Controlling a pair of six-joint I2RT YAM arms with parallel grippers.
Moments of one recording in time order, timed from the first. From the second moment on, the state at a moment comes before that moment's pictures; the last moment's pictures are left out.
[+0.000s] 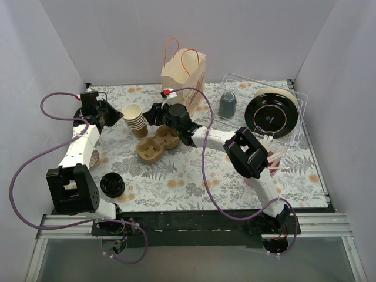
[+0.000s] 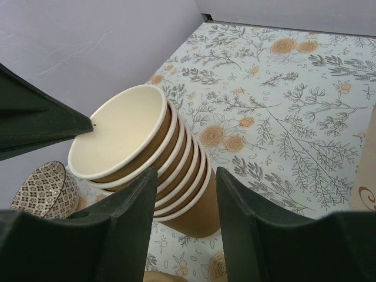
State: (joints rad) left arm 0.12 1.46 1.16 -0.34 0.17 -0.71; right arm 0.87 2.23 1.60 0.59 -0.01 0.44
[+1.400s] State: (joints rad) left arm 0.13 1.46 1.16 -0.36 0.19 -0.70; right arm 0.87 2.27 1.65 0.59 -0.03 0.54
